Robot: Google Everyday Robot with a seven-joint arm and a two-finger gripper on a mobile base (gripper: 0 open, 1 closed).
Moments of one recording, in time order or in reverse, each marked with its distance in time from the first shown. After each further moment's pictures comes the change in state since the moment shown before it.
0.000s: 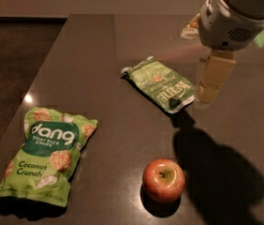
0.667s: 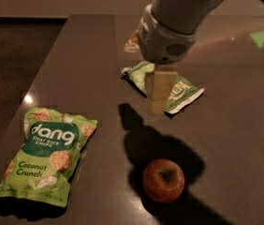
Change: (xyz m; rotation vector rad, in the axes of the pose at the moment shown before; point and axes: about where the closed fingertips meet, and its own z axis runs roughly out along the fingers) arm -0.096 0.016 0.046 -0.087 -0.091 -0.241
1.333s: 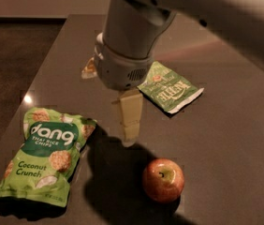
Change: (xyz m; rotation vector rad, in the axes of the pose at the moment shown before) arm -0.070 0.032 0.043 -0.114 -0.044 -0.269
